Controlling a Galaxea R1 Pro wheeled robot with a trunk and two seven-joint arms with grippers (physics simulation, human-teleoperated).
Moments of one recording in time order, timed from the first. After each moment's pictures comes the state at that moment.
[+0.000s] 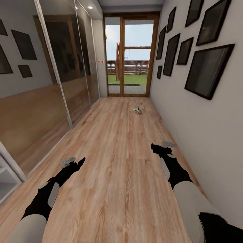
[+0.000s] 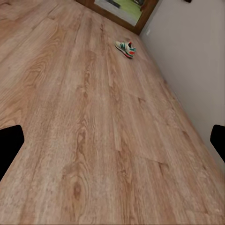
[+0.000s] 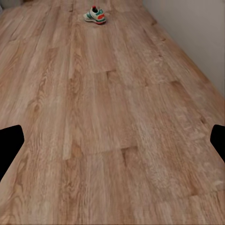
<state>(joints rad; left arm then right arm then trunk) -0.60 0.05 0.38 -0.79 0.18 0.07 -0.56 -0.88 0.07 -0.15 -0.66 -0.04 0.14 -0.13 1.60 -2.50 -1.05</state>
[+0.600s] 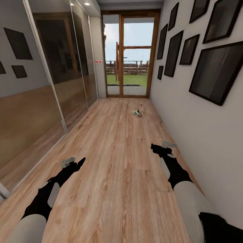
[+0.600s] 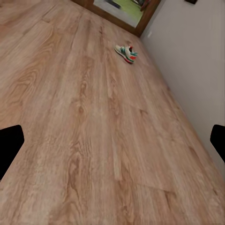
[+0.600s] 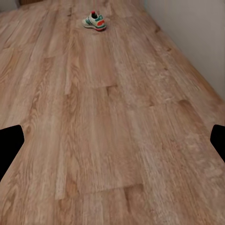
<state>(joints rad) -0.60 0.05 0.38 -0.79 0.18 0.07 -0.56 -0.88 0.07 -0.15 -0.66 -0.04 0.14 -0.13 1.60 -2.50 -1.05</state>
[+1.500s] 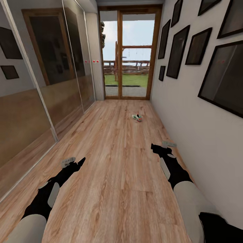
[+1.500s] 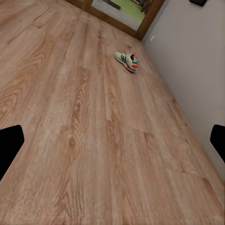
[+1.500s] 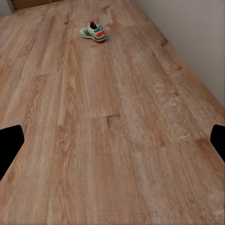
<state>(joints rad) -0.60 0.05 0.38 -0.79 0.18 0.07 -0.56 -0.88 0.07 -0.15 -0.66 -0.04 0.14 -0.13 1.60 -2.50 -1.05</state>
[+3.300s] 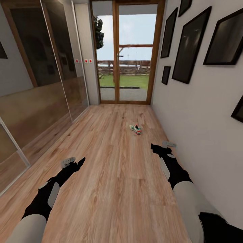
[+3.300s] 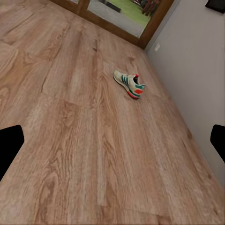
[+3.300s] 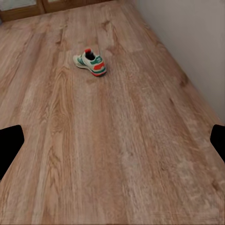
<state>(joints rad) -0.60 0.05 0.38 -0.79 0.18 0.07 -0.56 -0.88 0.07 -0.15 -0.66 -0.04 0.14 -0.13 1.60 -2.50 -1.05</state>
